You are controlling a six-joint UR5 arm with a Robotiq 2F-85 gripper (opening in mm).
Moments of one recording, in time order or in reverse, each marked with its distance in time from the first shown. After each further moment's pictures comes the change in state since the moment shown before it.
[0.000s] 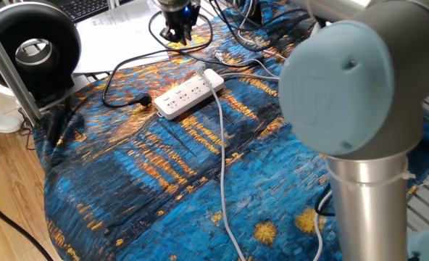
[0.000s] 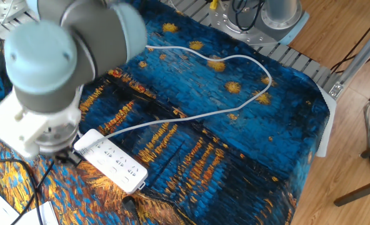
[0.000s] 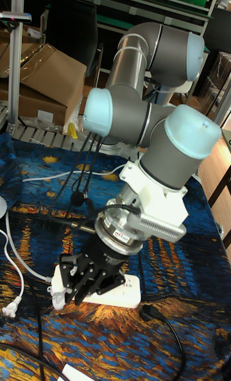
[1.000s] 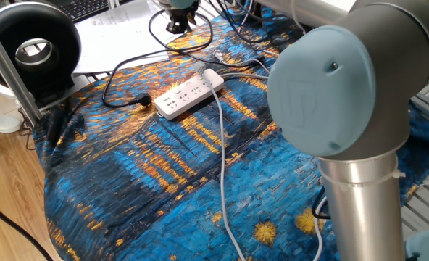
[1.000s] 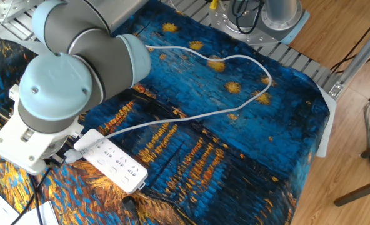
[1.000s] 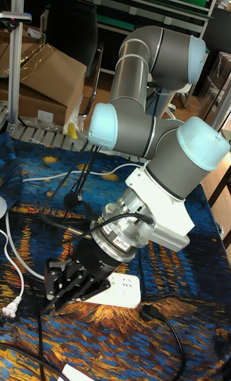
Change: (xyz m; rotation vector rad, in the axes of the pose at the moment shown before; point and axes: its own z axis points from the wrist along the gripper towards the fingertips) arm -0.016 -0.032 0.003 0.136 -0.026 -0.147
